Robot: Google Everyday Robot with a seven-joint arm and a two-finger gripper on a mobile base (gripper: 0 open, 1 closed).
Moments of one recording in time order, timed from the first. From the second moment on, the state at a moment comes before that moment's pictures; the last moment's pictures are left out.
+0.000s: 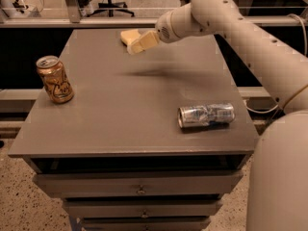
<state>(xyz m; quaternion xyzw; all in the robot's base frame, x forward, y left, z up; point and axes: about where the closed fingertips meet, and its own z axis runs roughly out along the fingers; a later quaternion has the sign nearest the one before) 0.789 -0.005 0.902 -0.40 0.76 0.19 0.47</state>
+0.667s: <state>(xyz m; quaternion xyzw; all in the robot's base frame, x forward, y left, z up) 0.843 0.041 0.875 -0.38 0.76 0.21 0.48</state>
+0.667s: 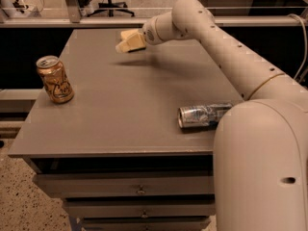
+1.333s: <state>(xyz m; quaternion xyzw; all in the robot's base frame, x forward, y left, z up) 0.866 0.054 0.852 -0.36 0.77 0.22 0.48</state>
